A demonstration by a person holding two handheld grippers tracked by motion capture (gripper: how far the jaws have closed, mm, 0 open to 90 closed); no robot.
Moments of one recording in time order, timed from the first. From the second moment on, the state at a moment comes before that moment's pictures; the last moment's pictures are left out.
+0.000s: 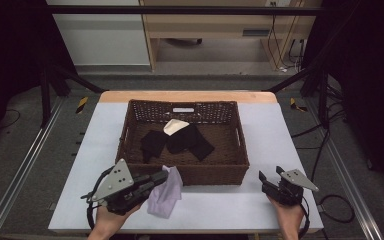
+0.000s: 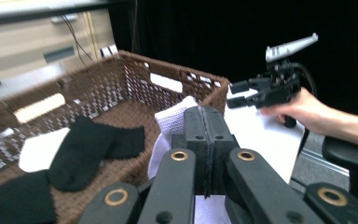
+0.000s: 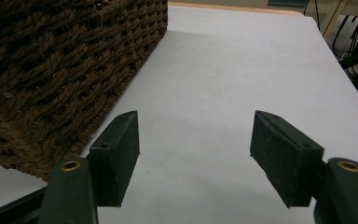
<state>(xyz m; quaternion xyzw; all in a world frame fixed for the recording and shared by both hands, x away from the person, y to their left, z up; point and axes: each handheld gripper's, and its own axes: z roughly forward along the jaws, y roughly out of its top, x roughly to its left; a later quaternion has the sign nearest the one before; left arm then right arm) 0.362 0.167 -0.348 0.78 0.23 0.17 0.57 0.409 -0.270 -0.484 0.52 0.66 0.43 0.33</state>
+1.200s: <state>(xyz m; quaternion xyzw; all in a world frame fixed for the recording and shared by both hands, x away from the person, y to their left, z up) 0.379 0.204 -0.439 0.80 0.36 0.19 0.44 0.410 -0.270 -0.484 0.52 0.66 0.43 0.33</state>
